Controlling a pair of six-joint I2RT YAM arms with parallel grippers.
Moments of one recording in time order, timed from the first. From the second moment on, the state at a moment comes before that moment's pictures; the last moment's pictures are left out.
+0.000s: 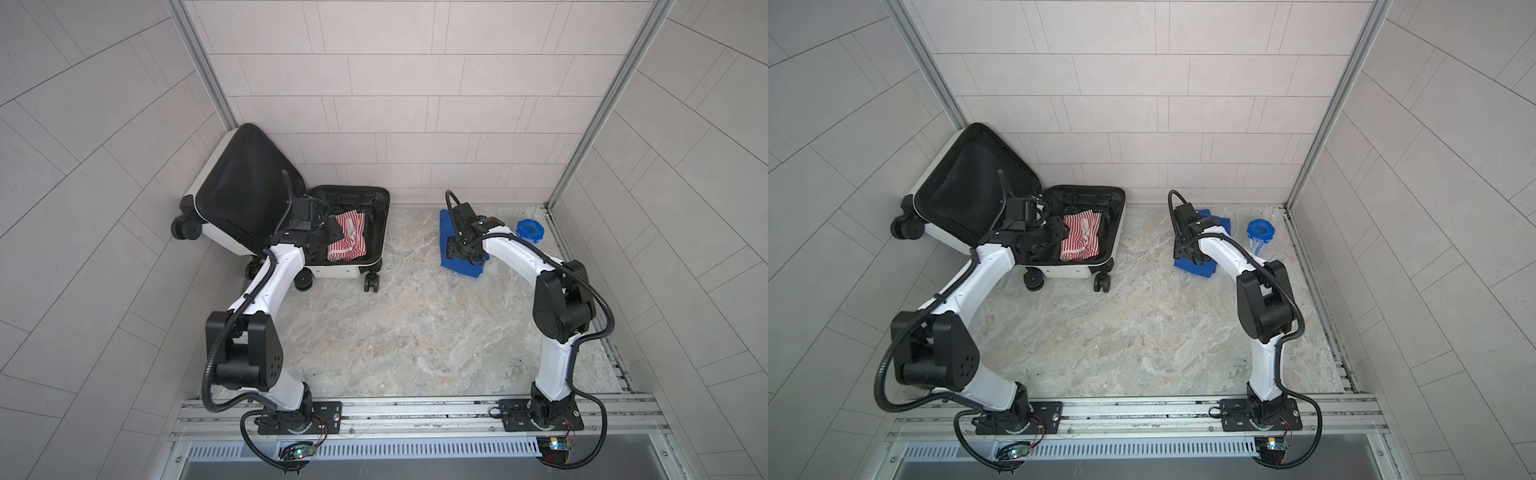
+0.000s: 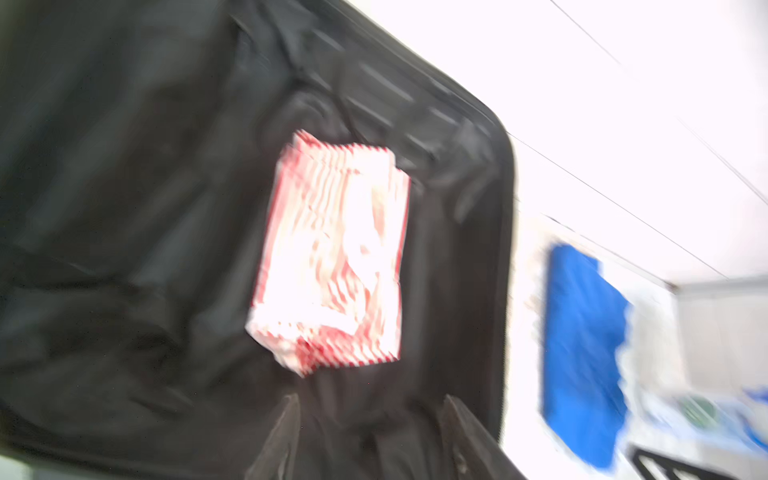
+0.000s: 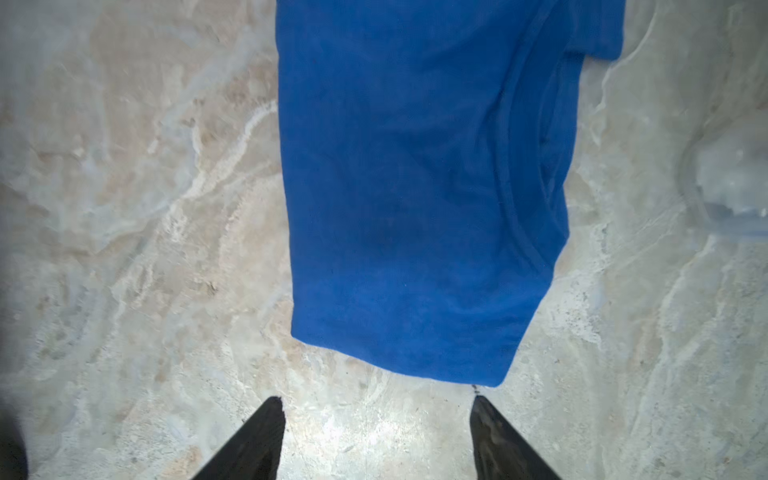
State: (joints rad) left arm -0.09 1.52 1.27 -0.46 0.12 -0.50; right arm 0.36 1.94 1.61 -0.83 0.18 0.49
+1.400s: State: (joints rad) left arm -0.66 1.18 0.60 -0.13 0.08 -0.82; right arm 0.39 2.31 1.91 -0.90 0.22 0.40
